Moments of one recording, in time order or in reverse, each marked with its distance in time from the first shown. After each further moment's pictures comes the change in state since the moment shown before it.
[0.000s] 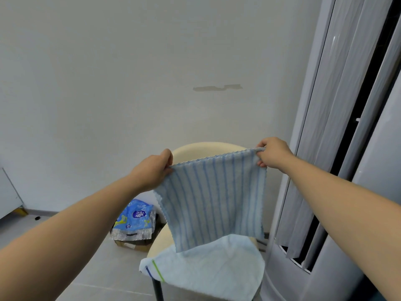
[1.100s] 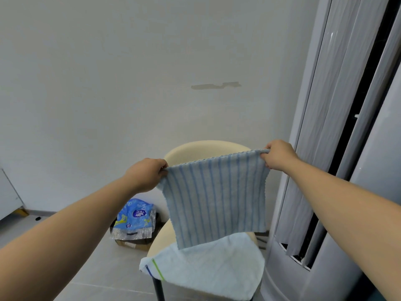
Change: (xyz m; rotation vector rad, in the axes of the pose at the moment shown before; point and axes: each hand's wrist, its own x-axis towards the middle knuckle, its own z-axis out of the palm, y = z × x) left_hand -0.002 -0.010 0.005 0.084 -0.075 -0.084; right_hand 0.000 0.022 -0.005 -0.171 0.038 0.011
